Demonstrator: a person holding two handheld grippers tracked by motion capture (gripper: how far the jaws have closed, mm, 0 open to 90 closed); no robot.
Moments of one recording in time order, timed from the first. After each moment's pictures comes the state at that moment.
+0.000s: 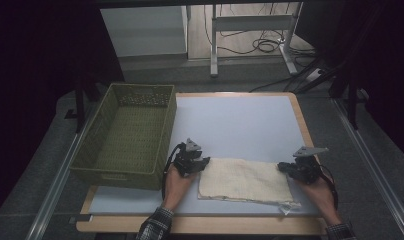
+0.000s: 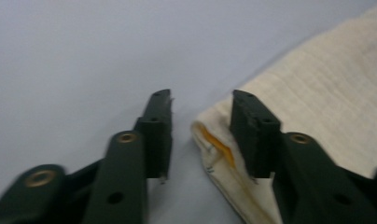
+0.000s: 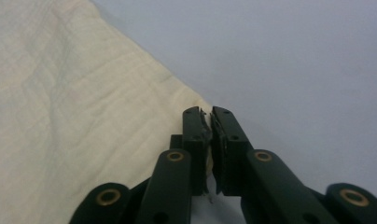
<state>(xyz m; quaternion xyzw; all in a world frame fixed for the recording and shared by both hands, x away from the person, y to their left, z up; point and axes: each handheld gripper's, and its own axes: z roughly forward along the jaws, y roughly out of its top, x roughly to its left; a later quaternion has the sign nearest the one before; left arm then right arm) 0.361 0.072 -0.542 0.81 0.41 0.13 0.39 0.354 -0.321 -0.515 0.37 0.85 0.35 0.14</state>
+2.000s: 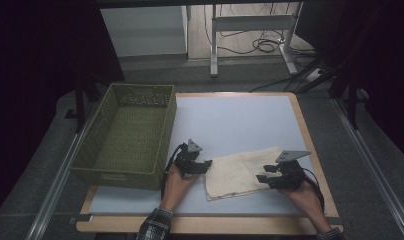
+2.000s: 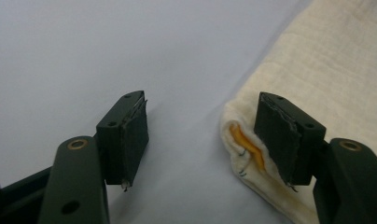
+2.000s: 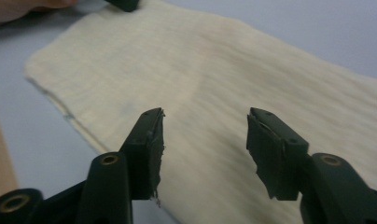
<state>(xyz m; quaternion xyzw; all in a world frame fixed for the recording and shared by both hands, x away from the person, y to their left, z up) 0.363 0.072 -0.544 0.82 0.41 0.14 0.38 0.330 -0.263 -0.505 0.31 0.86 0.39 0.08</state>
